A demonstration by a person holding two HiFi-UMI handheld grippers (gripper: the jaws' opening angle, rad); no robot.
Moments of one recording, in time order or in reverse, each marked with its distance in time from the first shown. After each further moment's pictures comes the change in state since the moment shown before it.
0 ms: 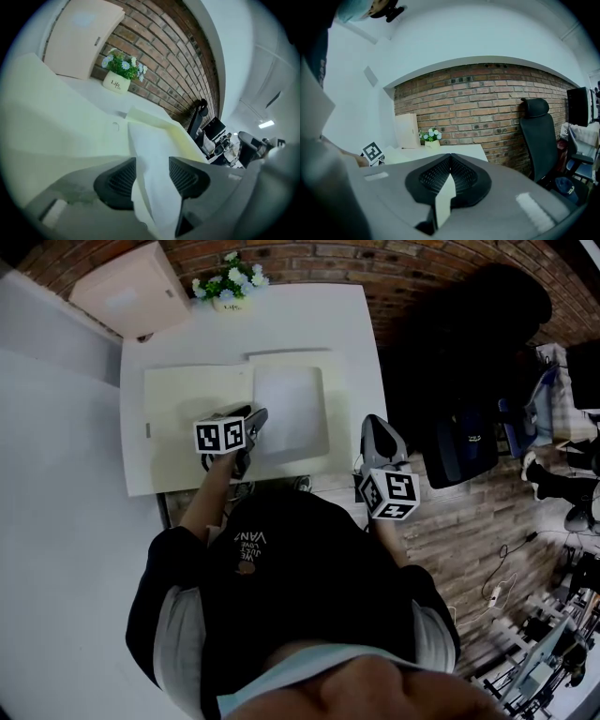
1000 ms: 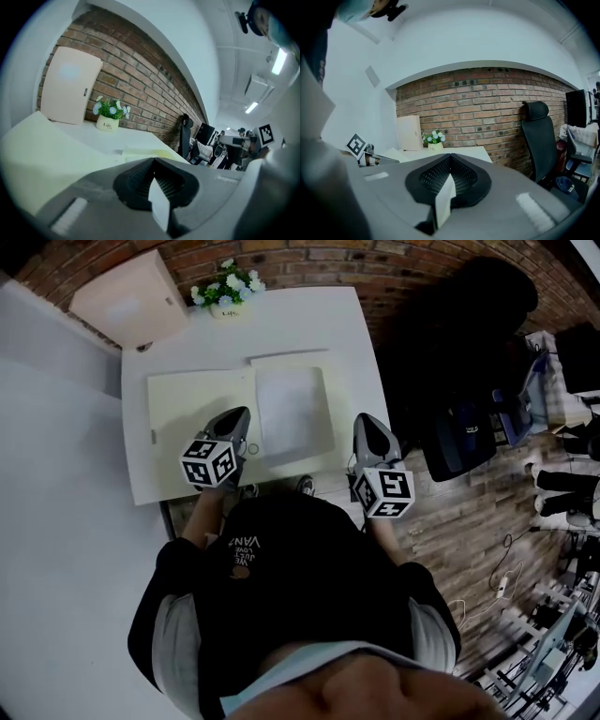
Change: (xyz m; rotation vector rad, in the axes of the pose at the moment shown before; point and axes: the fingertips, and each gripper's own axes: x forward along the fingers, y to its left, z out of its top) left arm -0.076 -0.024 0.039 0.257 -0.283 -0.043; right arm -0.007 0.034 0.006 -0.010 -0.032 -0.014
